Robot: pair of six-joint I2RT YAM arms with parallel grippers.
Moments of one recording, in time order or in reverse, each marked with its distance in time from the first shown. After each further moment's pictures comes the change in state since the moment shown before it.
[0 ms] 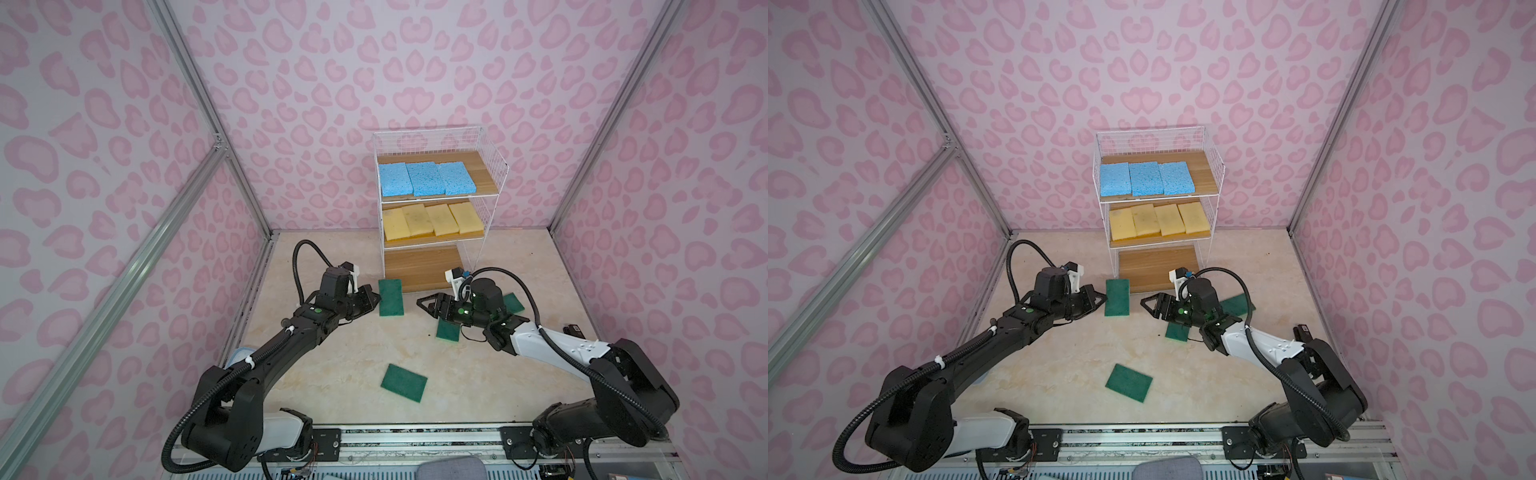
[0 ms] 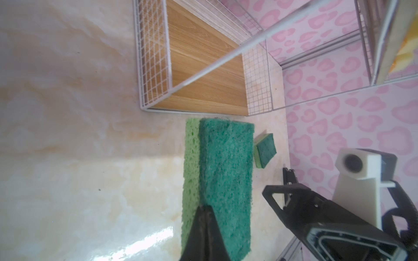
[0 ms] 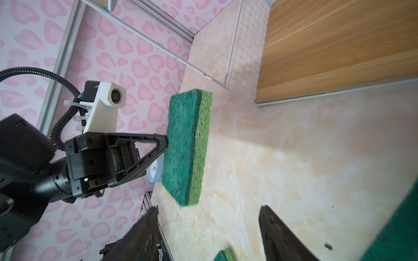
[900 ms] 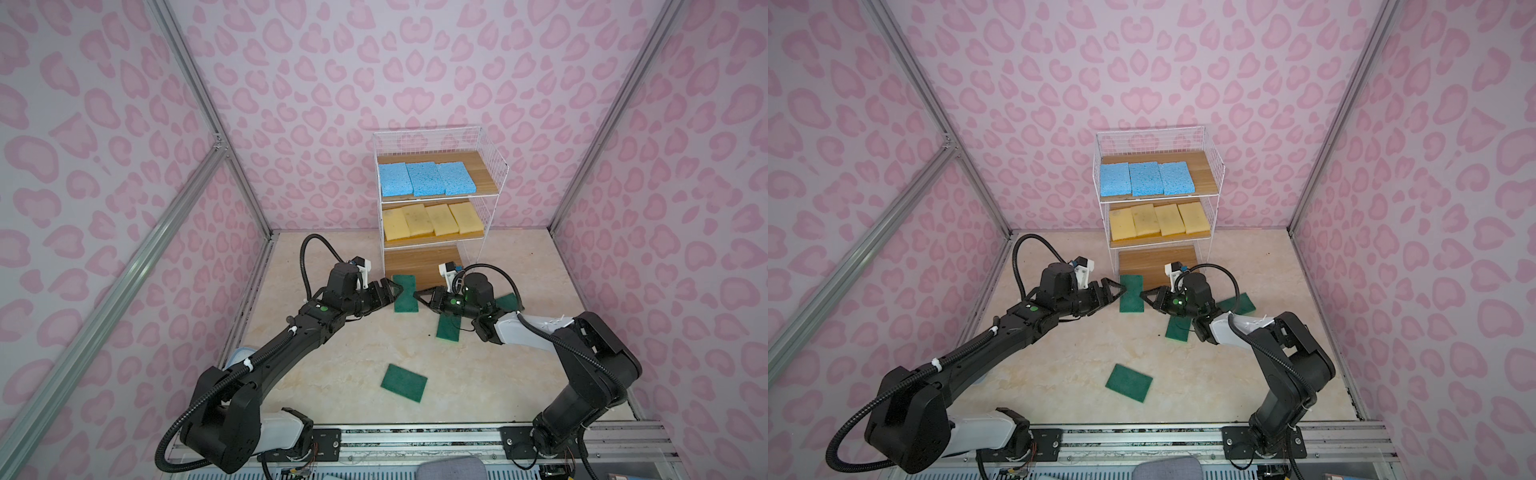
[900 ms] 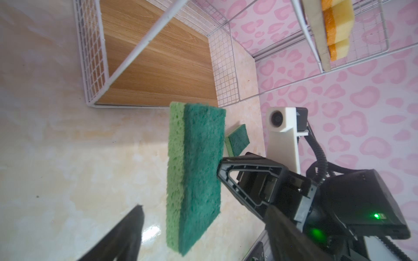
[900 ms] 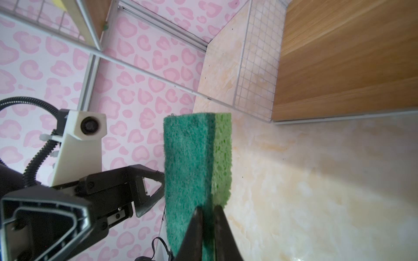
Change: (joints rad) left arm -0.060 -0.005 0.052 -0.004 0.008 -0.034; right arm -0.040 0.220 0.064 0.261 -0.088 0.149
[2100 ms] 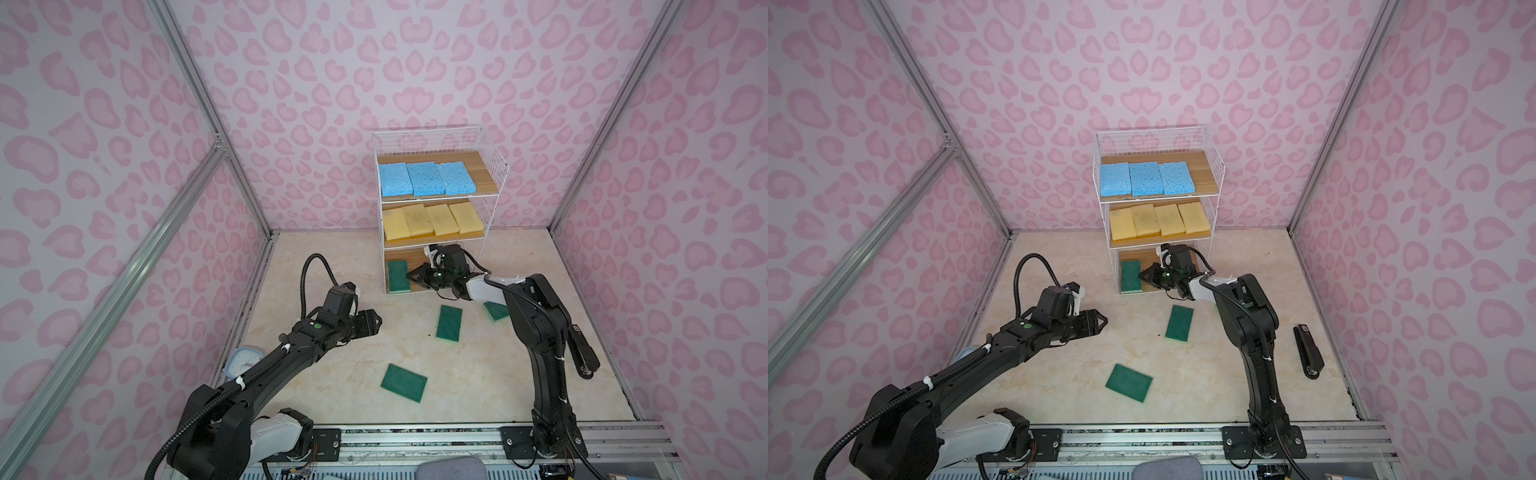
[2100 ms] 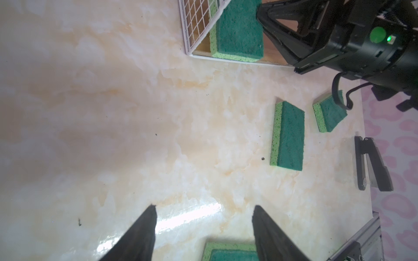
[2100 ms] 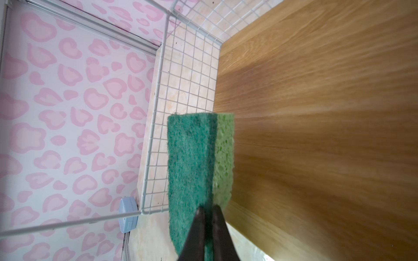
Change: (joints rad) left arm -0.005 -0.106 -0.171 -0.201 -0.184 0.227; right arm -0.089 0.512 0.615 -0.356 -0.042 -0.200
